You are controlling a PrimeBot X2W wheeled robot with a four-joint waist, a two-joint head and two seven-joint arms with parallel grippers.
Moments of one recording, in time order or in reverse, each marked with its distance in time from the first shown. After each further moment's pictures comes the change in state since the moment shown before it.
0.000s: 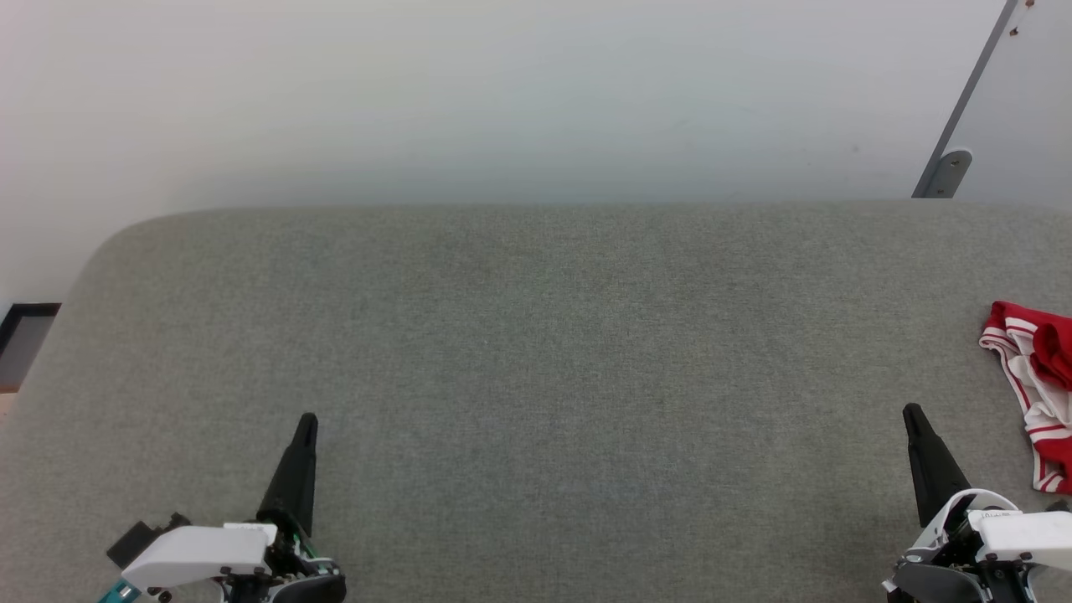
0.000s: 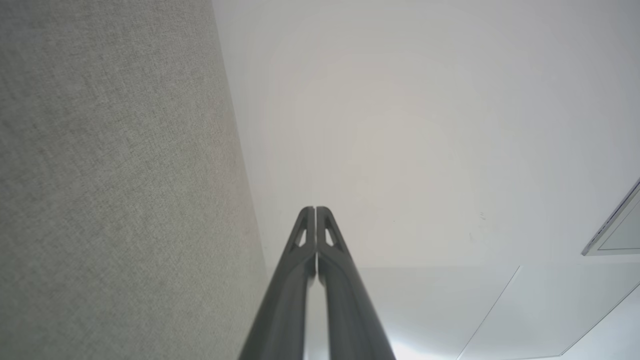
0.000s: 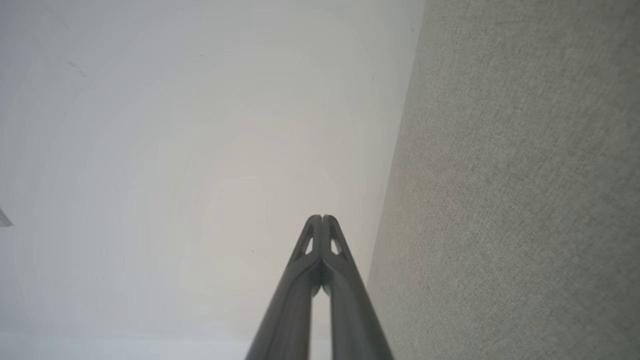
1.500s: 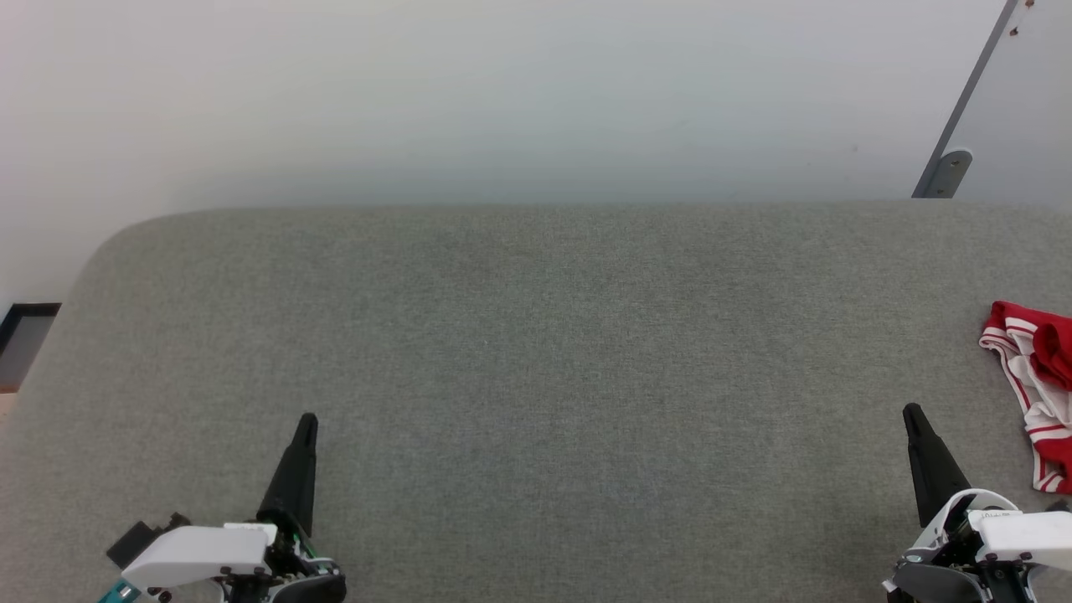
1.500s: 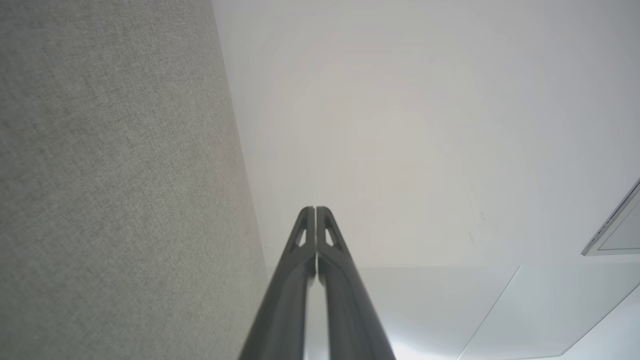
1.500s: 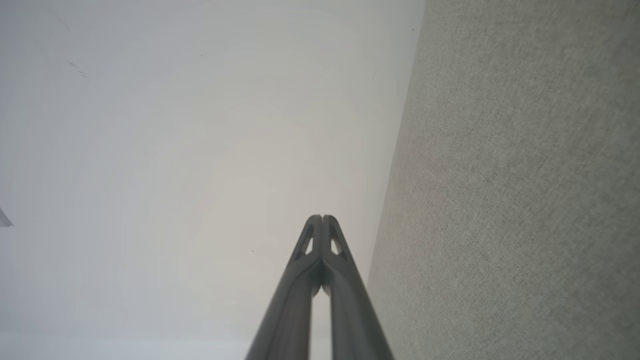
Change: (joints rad) left arm 0.000 0.000 0.000 0.000 0.000 0.000 0.000; right arm 0.000 0.000 0.000 0.000 0.000 0.000 0.000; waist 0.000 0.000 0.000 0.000
